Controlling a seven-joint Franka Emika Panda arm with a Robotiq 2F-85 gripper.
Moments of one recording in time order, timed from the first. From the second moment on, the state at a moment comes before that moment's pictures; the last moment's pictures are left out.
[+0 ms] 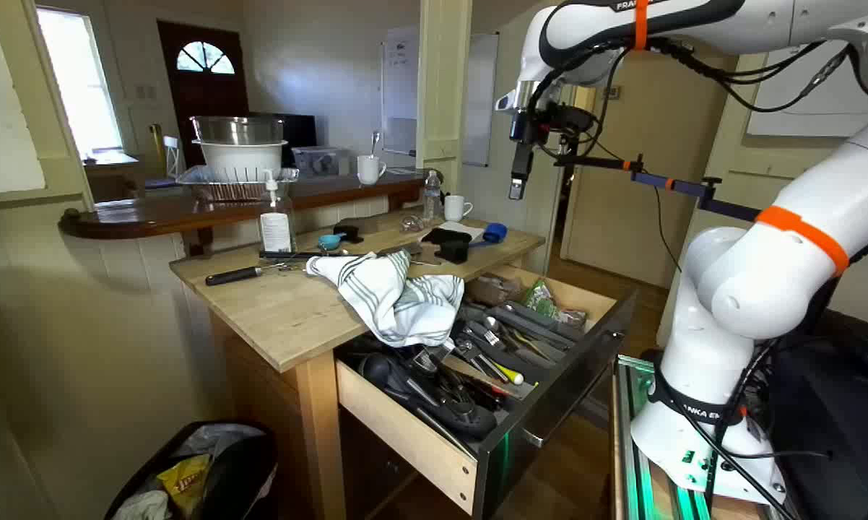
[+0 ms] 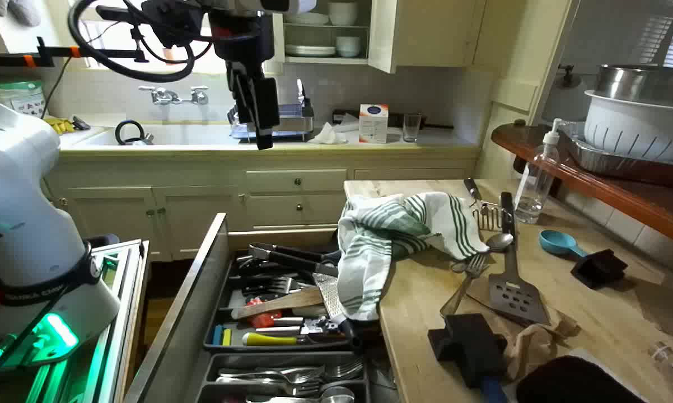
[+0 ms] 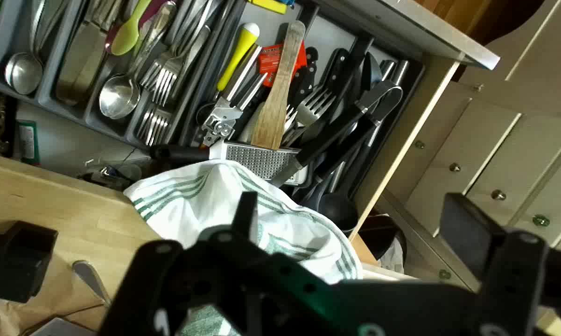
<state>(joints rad) -0.03 -0.60 -0.35 -2.34 -0.01 1.77 -0.44</state>
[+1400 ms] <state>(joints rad) -0.04 -0.45 -0.27 -2.34 0.11 1.93 -0.26</state>
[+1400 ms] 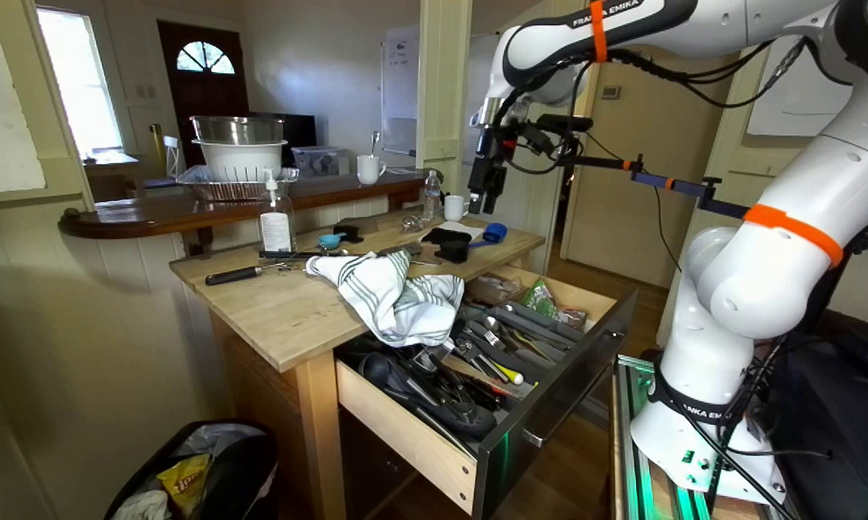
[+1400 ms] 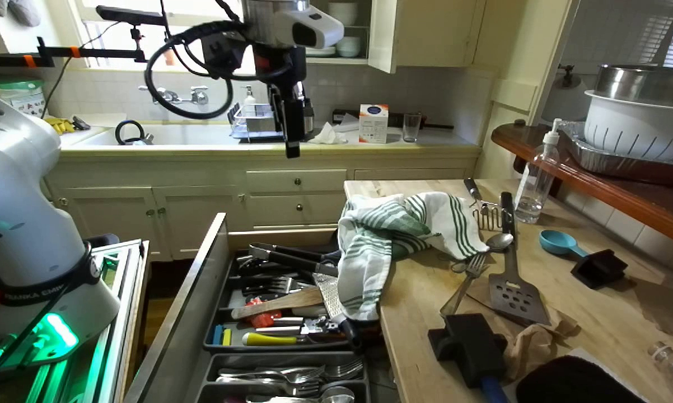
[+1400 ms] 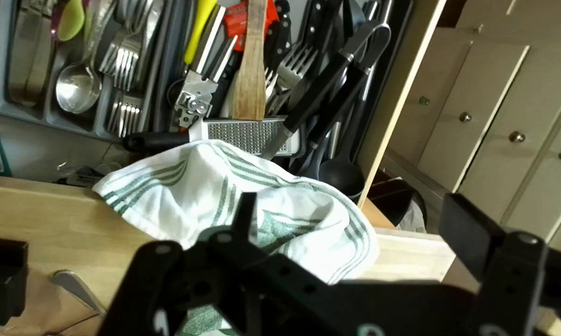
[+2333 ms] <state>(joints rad) -0.13 0.20 -0.22 -1.89 0.27 2.17 0.29</state>
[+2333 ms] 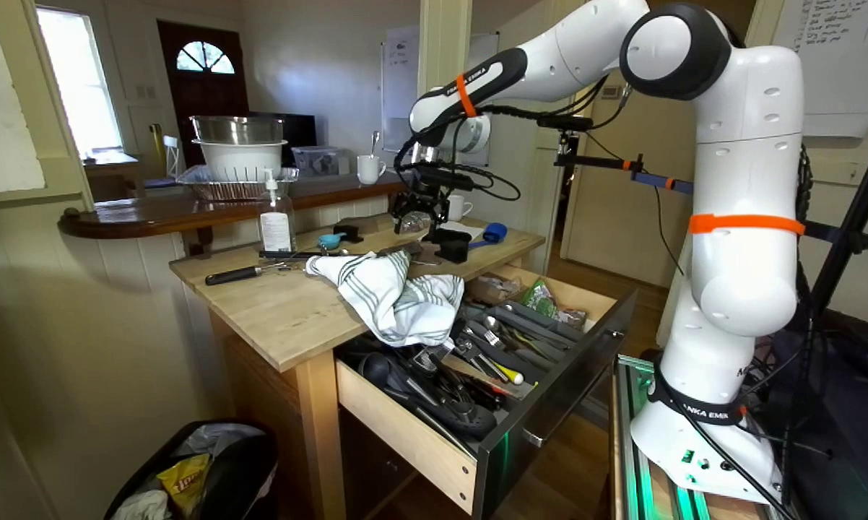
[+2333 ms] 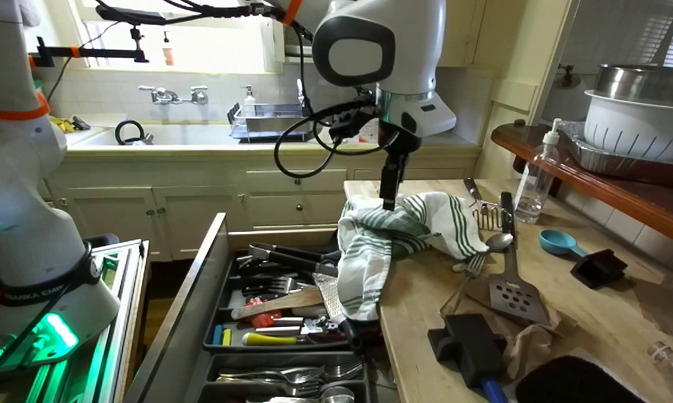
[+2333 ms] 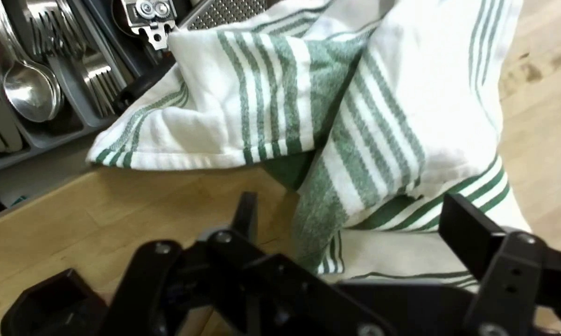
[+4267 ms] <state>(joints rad) -0.19 0.43 -0.16 -1.71 0.35 2.18 0.41</state>
